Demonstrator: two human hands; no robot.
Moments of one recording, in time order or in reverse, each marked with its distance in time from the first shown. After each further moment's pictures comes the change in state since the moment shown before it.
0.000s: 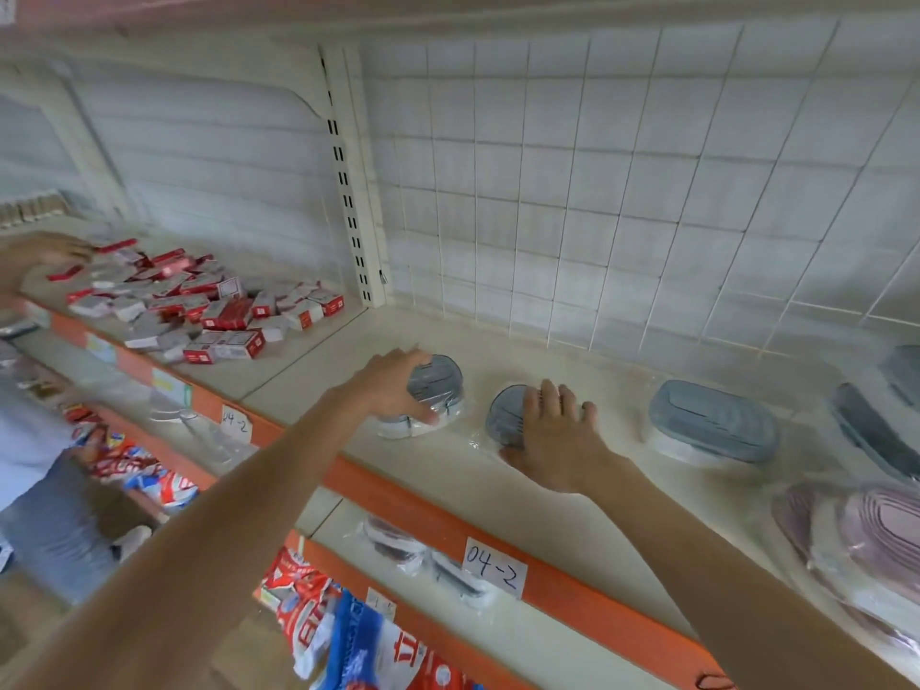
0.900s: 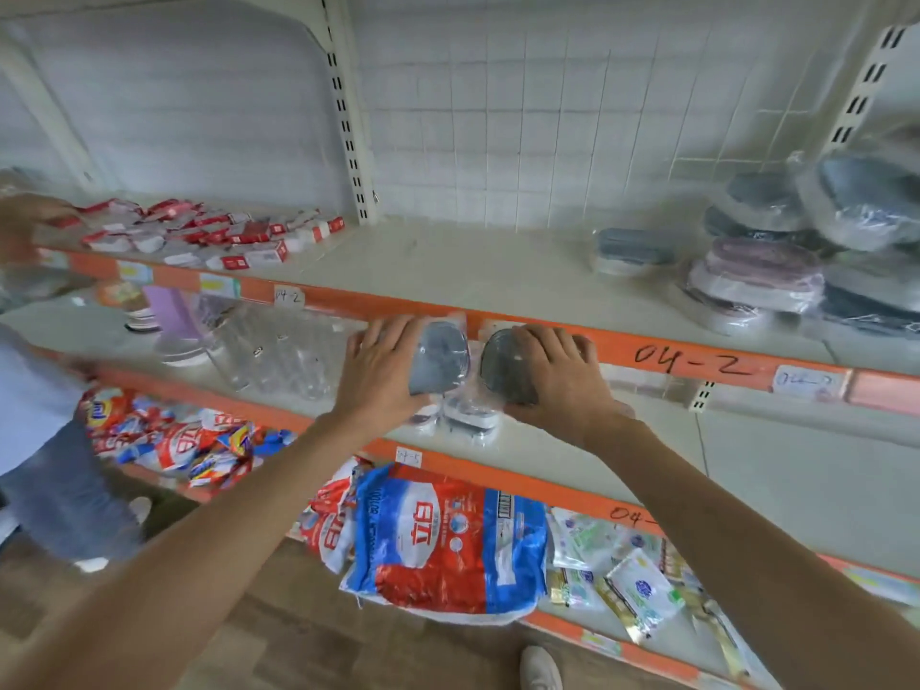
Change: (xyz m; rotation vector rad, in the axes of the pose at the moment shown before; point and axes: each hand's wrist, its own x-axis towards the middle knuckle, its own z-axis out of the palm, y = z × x) left_hand -0.257 -0.023 0.091 0.222 0.541 0.355; right_hand -0.223 -0.094 0.049 0.088 0.449 -0.021
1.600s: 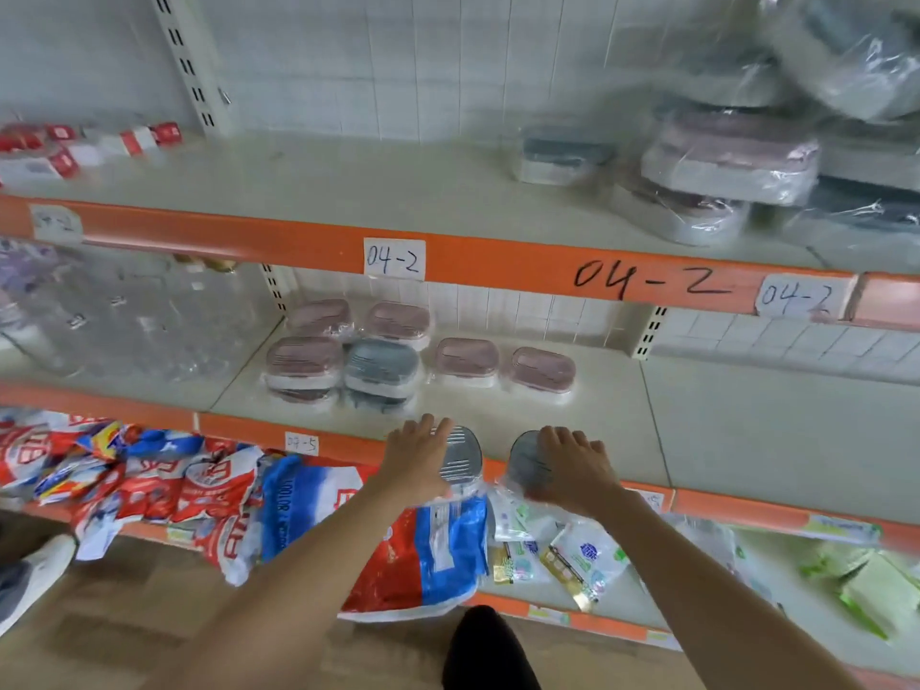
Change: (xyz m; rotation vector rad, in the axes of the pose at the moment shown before) left_hand -0.016 0.103 0.257 -0.046 -0.679 0.067; right_hand -0.108 0.128 0.211 0.029 -0.521 0.351
